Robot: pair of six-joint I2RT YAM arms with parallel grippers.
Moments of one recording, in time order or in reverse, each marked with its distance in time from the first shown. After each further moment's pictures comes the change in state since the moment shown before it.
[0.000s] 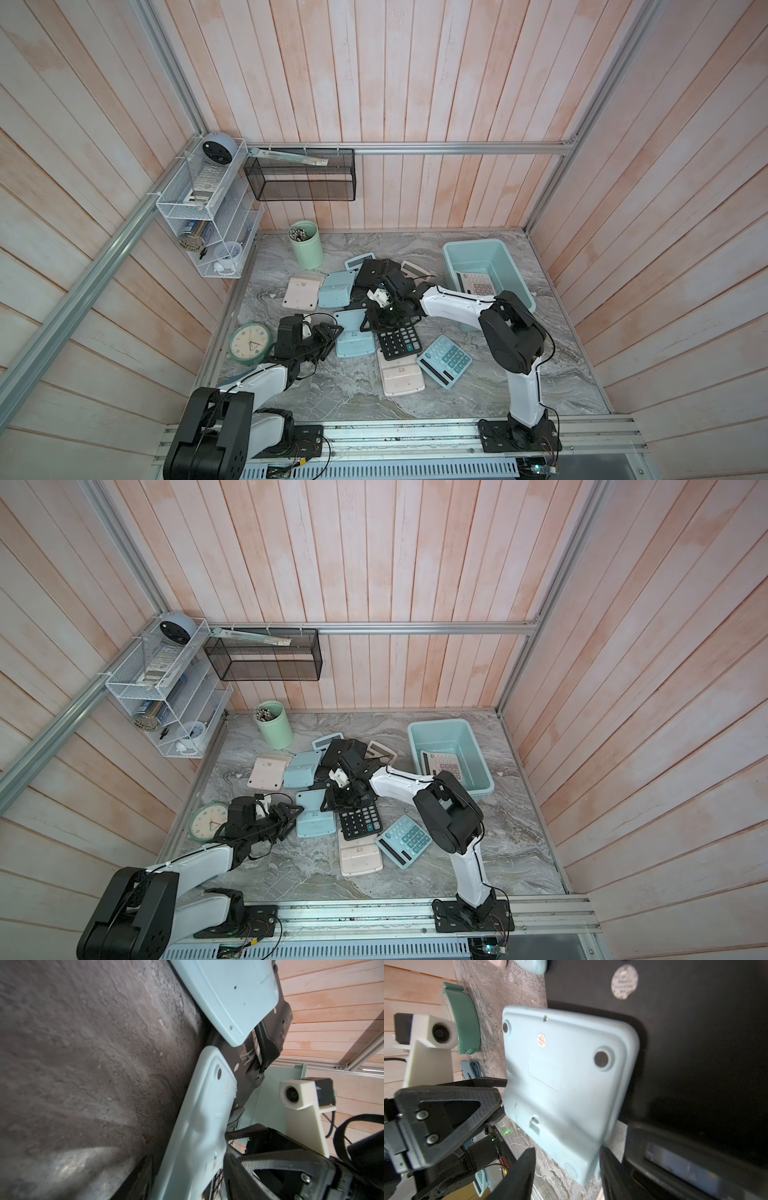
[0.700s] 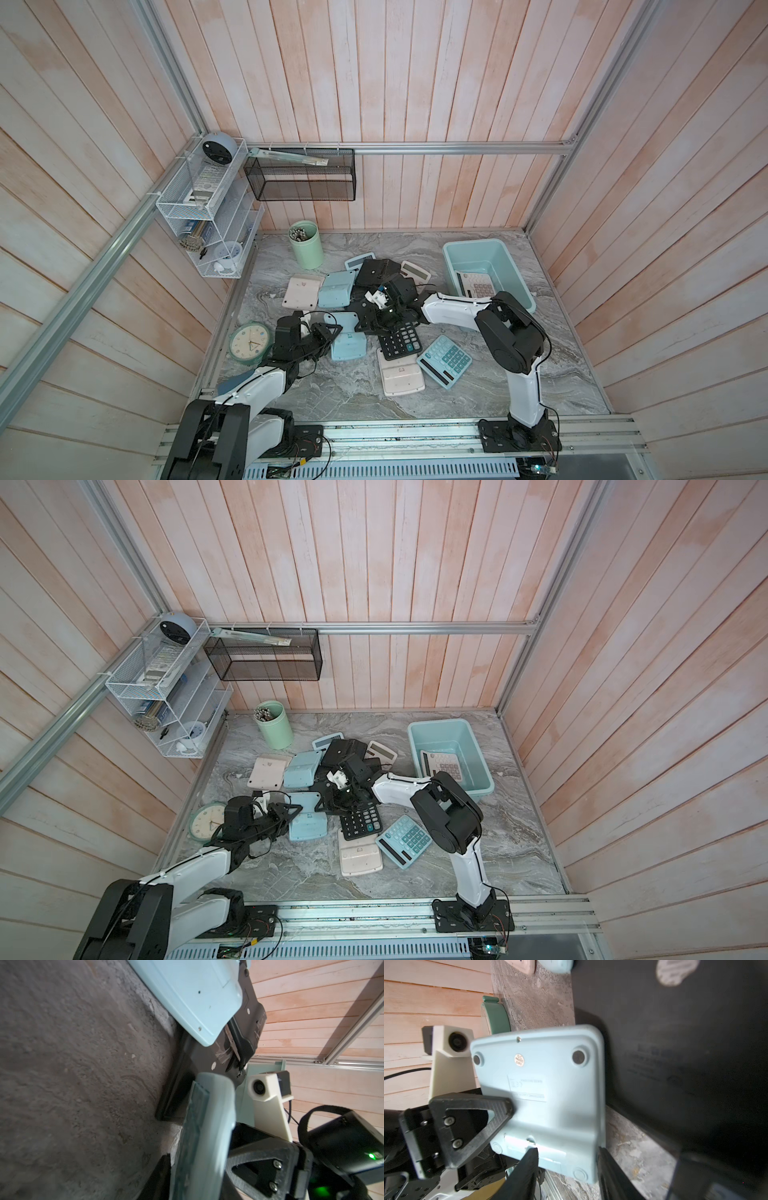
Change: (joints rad) left arm 0.002 -0.100 -0.001 -0.003 0.019 -0.007; right arm 0.000 0.000 -0.099 0.246 -0.114 0.155
